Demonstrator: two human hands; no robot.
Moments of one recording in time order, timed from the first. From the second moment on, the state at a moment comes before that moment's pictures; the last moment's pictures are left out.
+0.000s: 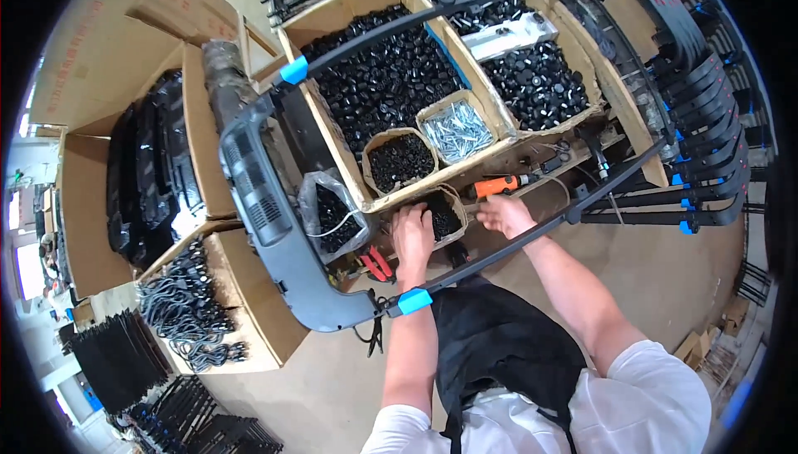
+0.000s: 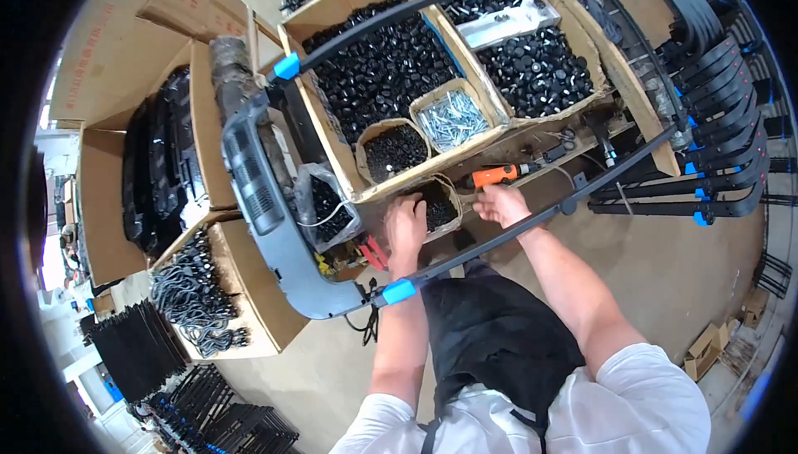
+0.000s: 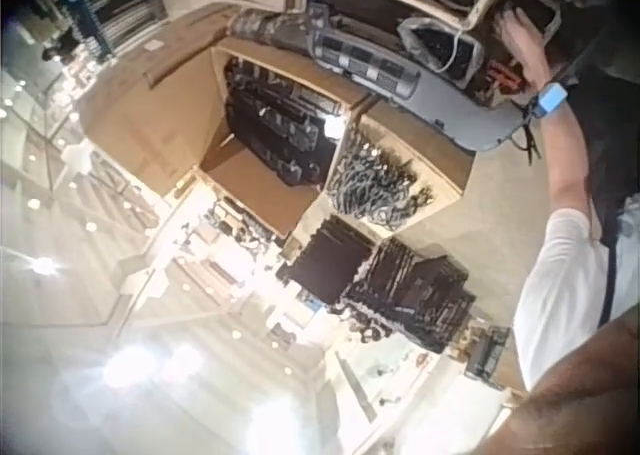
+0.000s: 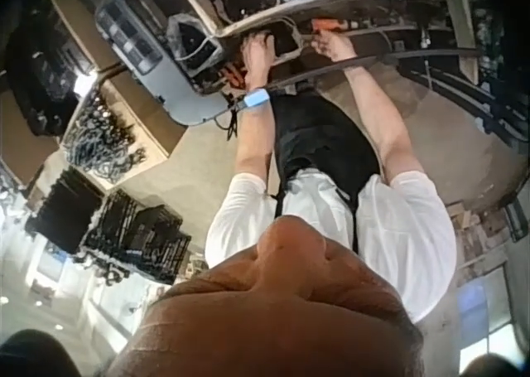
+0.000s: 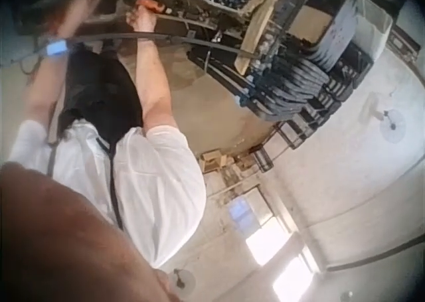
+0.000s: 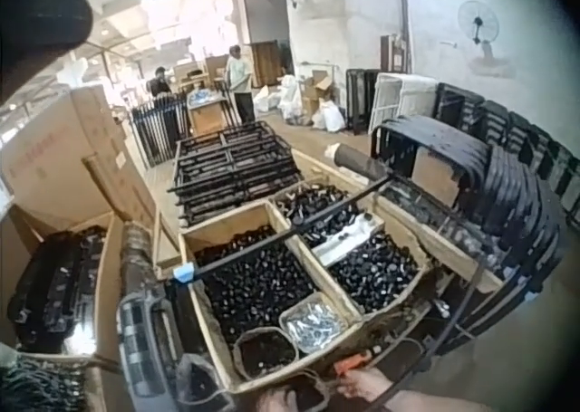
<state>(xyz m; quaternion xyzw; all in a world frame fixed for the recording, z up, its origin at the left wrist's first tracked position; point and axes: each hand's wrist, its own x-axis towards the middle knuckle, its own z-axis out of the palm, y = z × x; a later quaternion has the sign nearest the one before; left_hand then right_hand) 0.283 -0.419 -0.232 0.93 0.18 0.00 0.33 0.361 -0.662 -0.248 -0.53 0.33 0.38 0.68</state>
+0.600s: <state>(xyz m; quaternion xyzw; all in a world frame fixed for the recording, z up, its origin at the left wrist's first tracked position) 0.307 -0.422 -0.254 0.89 0.14 -0.22 0.37 0.412 -0.690 -0.276 -0.44 0.35 0.32 0.76</state>
